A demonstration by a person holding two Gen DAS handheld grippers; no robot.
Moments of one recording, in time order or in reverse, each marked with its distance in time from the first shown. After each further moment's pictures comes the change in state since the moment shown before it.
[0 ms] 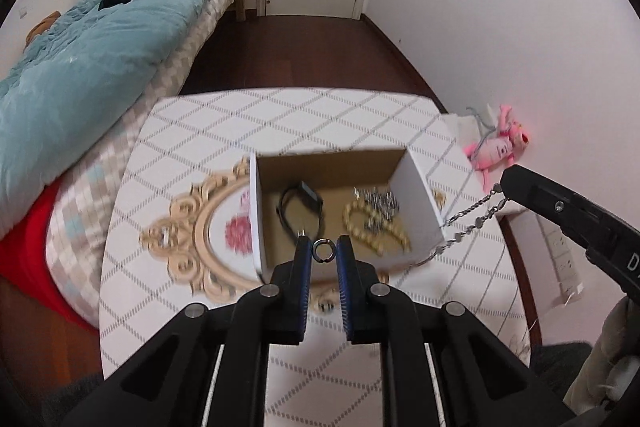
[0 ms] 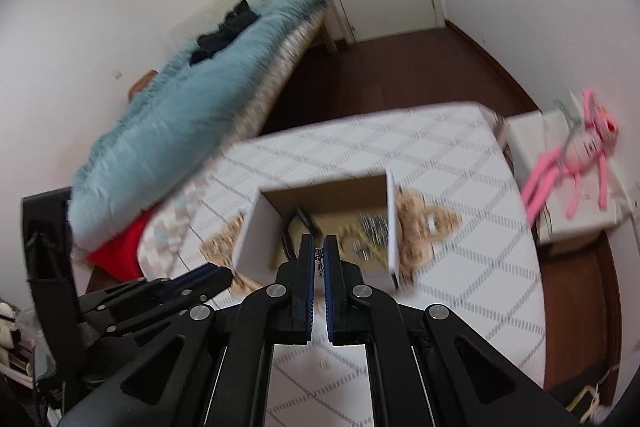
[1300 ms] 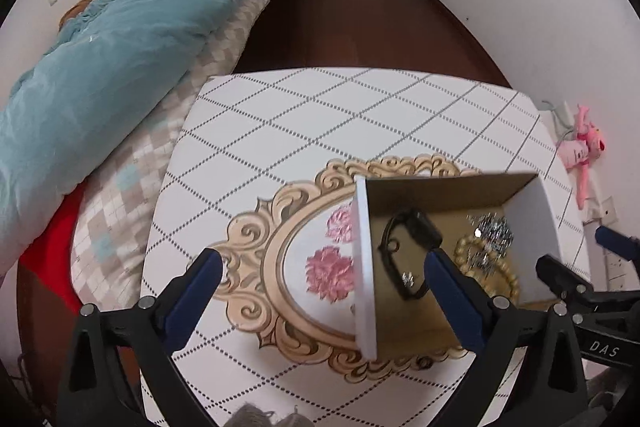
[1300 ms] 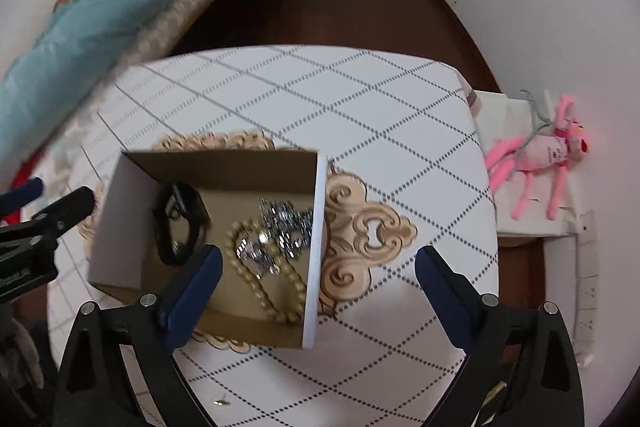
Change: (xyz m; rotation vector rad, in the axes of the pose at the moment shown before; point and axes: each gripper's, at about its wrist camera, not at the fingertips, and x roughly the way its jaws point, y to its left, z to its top) left arm 0.069 0.056 0.023 -0.050 0.109 0.221; right arm 0.132 -0.030 0.011 -0.113 0.317 -0.362
